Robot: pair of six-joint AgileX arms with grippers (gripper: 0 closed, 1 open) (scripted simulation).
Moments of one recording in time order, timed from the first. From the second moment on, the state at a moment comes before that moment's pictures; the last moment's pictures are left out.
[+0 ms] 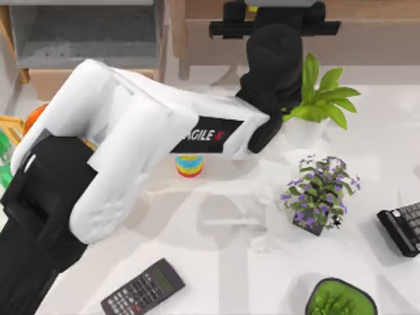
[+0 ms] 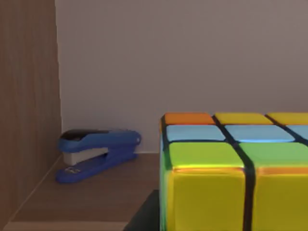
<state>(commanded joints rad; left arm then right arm) -0.76 2.50 1.75 1.01 -0.69 0.17 0.00 0.00 0.00 0.00 0.00 0.00</state>
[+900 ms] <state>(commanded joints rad) -0.70 2.59 1.95 0.88 -0.64 0.15 0.00 0.00 0.00 0.00 0.00 0.00</state>
